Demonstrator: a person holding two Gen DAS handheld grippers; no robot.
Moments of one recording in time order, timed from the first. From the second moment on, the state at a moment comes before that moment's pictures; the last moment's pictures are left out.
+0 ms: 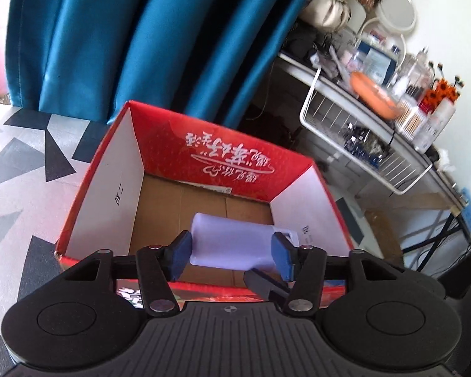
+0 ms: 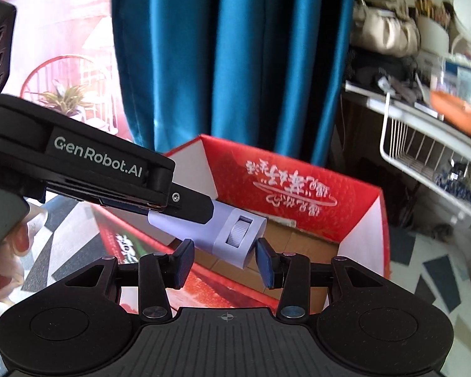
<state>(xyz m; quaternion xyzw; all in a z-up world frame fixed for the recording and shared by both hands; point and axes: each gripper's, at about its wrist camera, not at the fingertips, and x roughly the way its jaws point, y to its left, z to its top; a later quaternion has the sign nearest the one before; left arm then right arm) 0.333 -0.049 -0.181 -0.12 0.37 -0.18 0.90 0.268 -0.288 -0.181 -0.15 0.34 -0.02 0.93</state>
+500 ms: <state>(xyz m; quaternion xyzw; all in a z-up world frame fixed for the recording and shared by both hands) 0.363 -0.059 -0.200 -0.12 0.40 -0.19 0.89 0.316 -0.329 -0.199 -0.04 0.39 -0.05 0.92</state>
